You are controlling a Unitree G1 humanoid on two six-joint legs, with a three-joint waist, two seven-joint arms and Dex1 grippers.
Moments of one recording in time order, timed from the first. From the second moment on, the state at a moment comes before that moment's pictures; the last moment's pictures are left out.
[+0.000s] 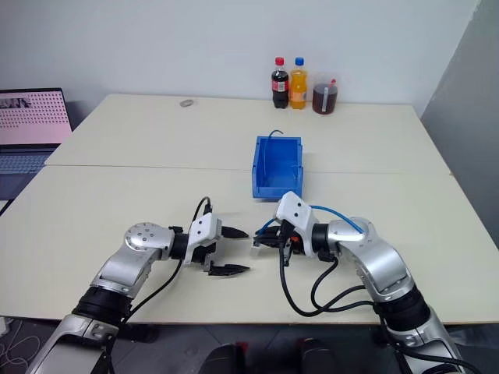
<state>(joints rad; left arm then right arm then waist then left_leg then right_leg) -0.41 0.60 -0.16 0.16 -0.17 0.13 -1.23 -0.49 -0.40 0.22 -0.37 0.33 0.79 0.86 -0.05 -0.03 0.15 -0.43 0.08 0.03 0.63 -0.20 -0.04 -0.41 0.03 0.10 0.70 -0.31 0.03</state>
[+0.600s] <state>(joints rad) -0.63 0.50 0.01 -0.01 -0.22 0.53 -0.74 -1.22 -0.27 0.07 0.81 0.18 0.41 0.73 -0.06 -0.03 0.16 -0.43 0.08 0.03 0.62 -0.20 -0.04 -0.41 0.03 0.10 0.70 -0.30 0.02</state>
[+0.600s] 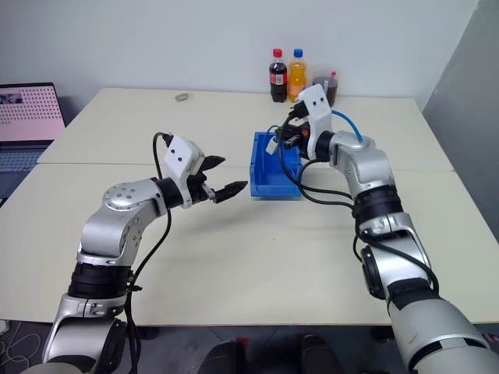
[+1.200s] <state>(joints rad) -0.64 0.53 0.00 0.10 -0.21 0.49 -0.74 -1.34 -0.56 0.33 1.07 -0.14 0.12 1.33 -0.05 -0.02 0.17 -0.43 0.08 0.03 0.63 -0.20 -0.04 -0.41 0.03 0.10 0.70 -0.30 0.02</state>
